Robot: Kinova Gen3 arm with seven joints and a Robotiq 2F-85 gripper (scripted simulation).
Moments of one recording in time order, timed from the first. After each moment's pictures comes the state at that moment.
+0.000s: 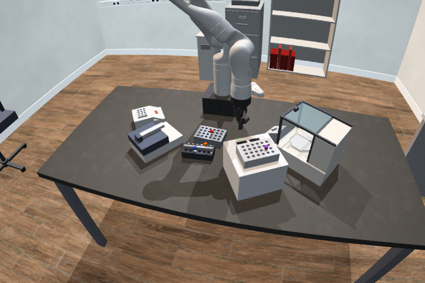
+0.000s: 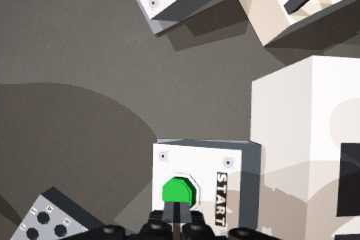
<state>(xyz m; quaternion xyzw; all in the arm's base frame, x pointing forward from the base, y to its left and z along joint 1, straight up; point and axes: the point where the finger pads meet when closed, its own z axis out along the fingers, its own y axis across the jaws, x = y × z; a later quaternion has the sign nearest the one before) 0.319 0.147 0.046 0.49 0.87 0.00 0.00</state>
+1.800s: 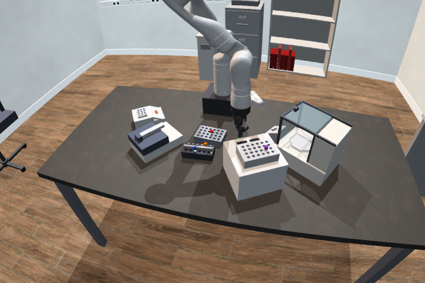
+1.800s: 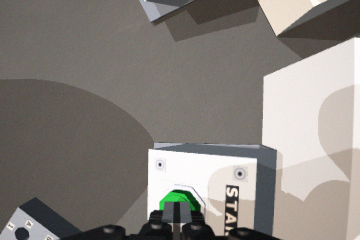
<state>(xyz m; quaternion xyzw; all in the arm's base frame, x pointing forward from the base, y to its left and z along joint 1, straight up) 0.320 0.146 0.007 0.49 0.87 0.00 0.00</state>
